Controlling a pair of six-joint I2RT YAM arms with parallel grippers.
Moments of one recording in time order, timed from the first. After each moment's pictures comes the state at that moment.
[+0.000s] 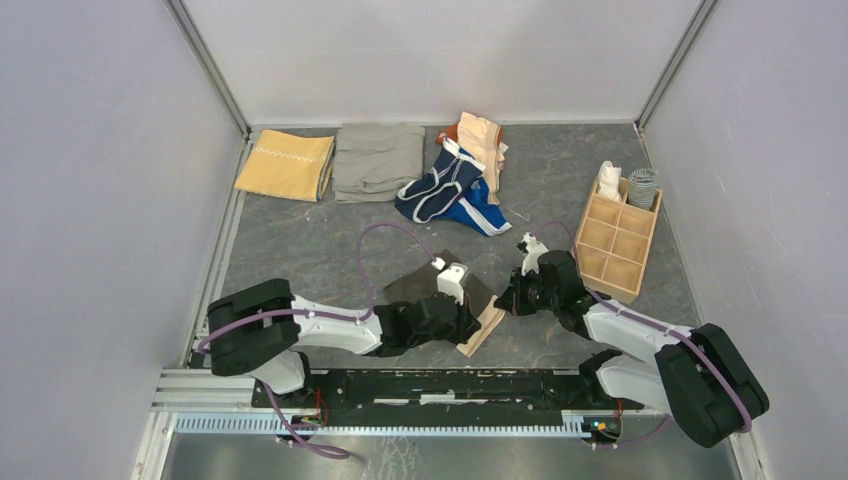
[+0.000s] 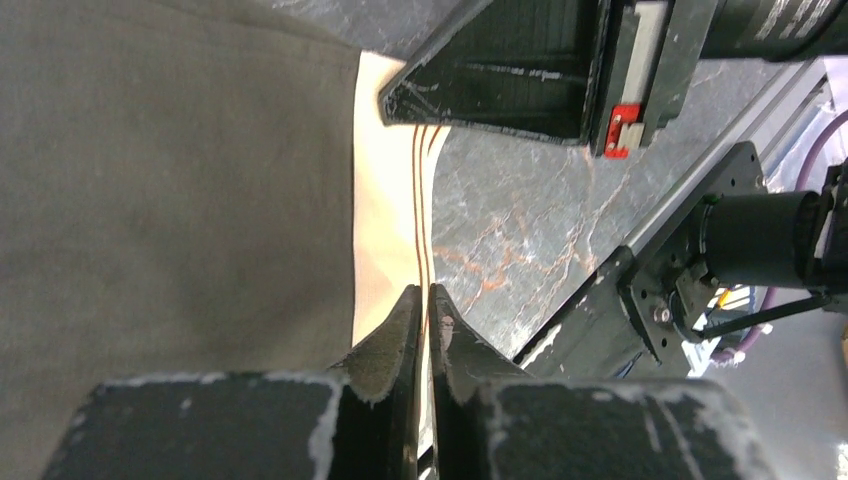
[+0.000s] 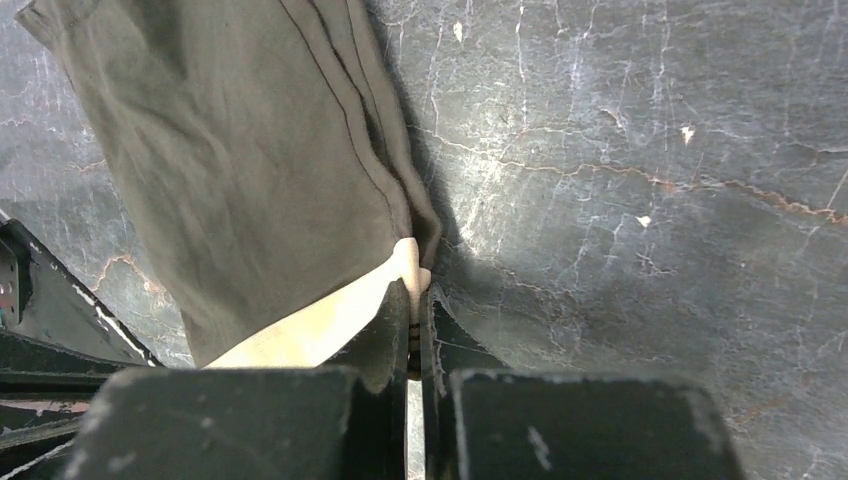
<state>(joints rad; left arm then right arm) -1.26 1.53 0.60 0.36 -0.23 -0.80 0.47 1.14 0.28 0.11 -0.33 0.42</state>
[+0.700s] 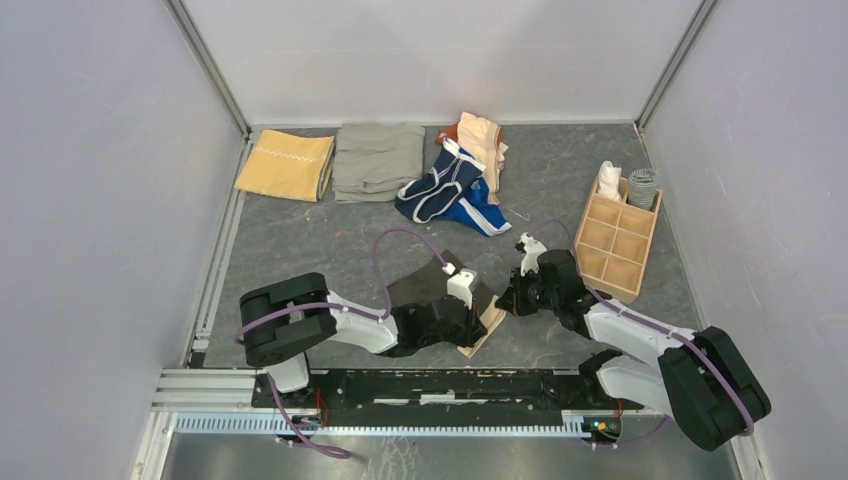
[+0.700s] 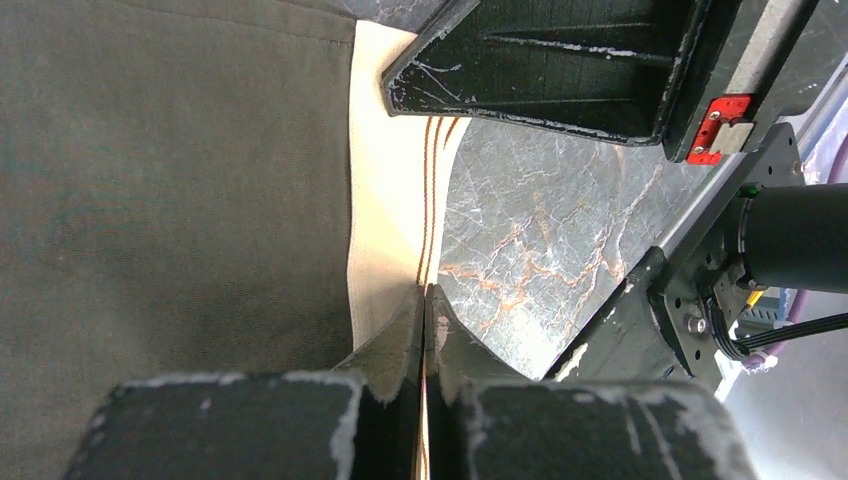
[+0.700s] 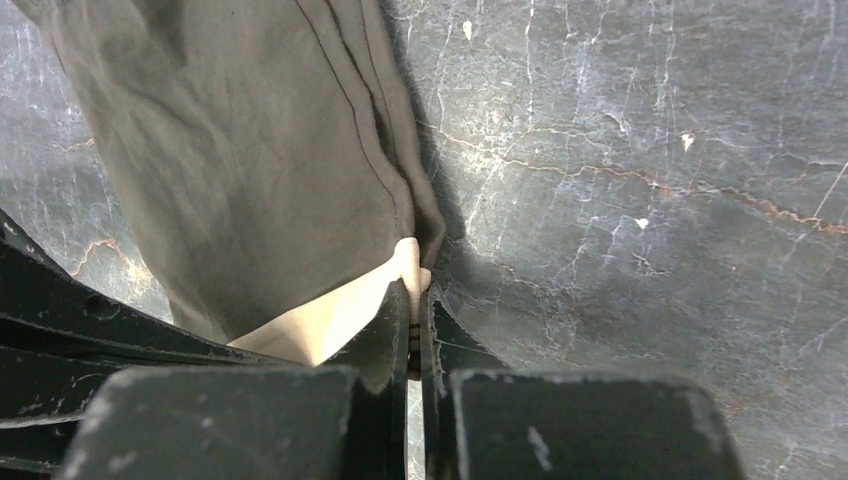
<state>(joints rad) -1.26 1.70 0.64 0.48 -0.18 -0.80 0.47 1.13 0.29 0.07 -0.33 0.37</state>
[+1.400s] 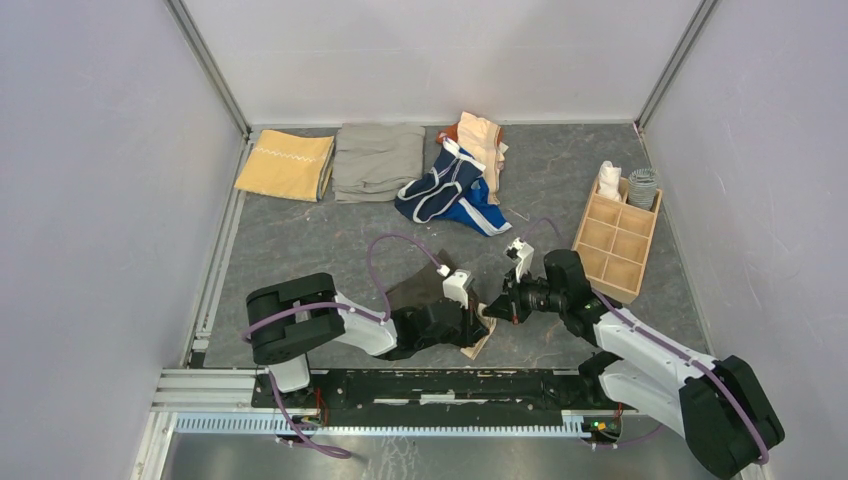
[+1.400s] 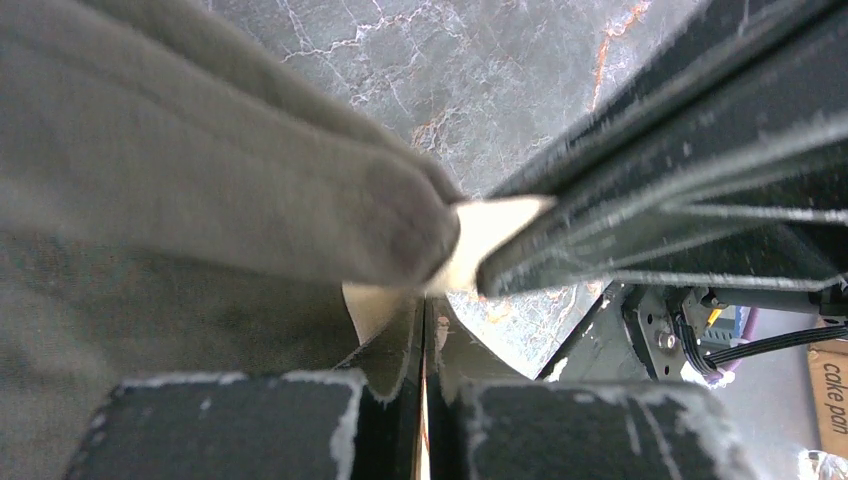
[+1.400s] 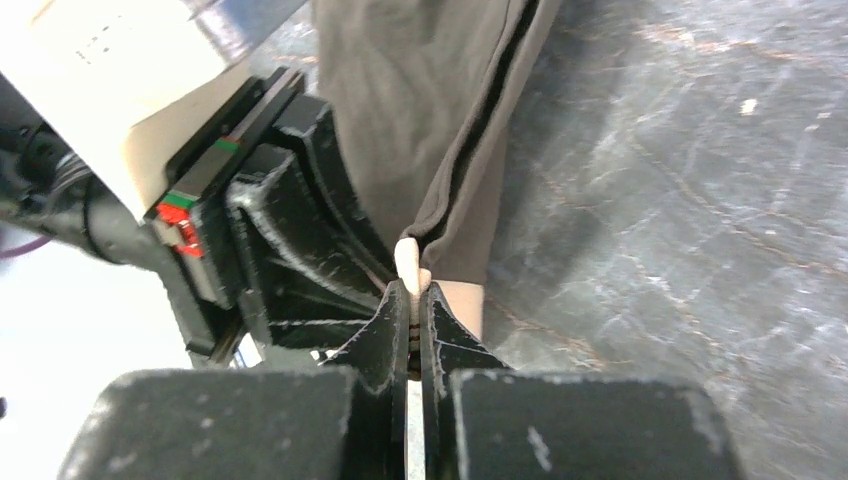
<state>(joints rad) -1.26 1.74 0.59 0.63 -0.18 -0.88 0.49 0.97 0.30 0.06 -0.63 0.24</state>
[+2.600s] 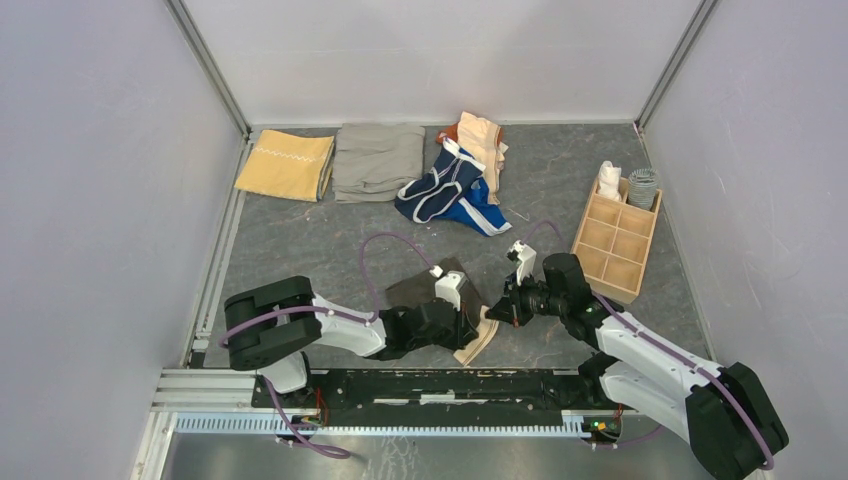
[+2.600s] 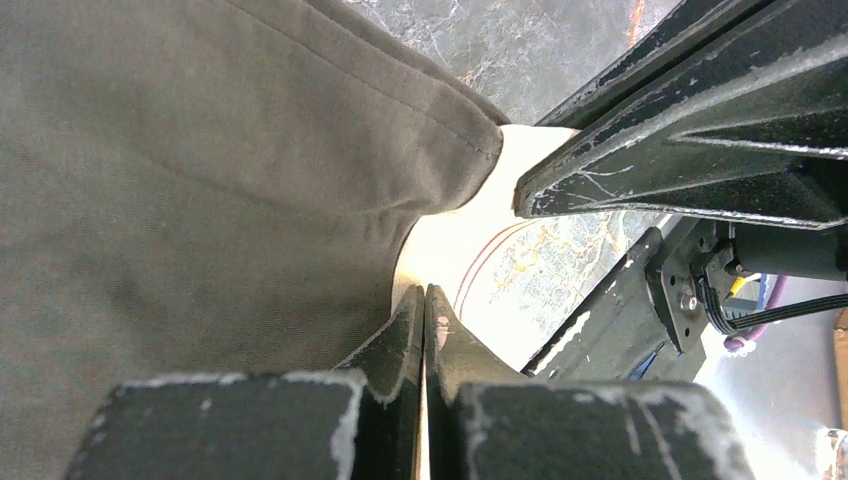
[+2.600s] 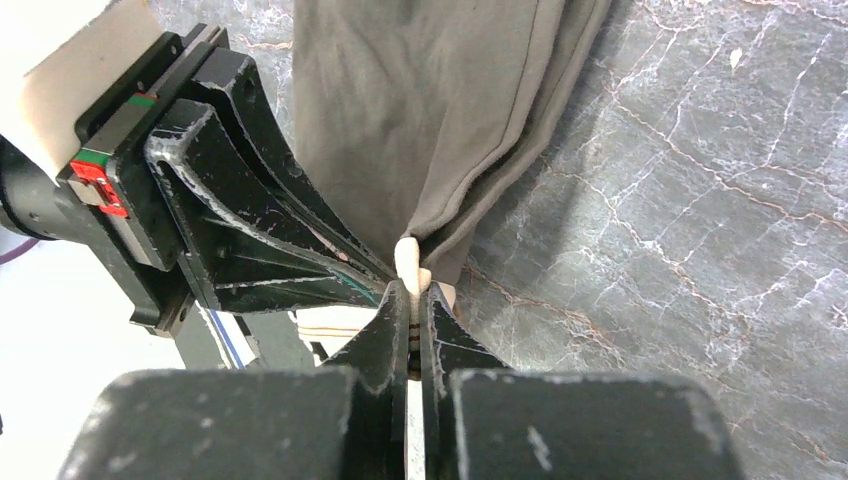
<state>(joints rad) -1.25 1.63 0.55 0.48 -0.18 -0.87 0.52 0.93 0.29 -0.01 -0.57 0.27</state>
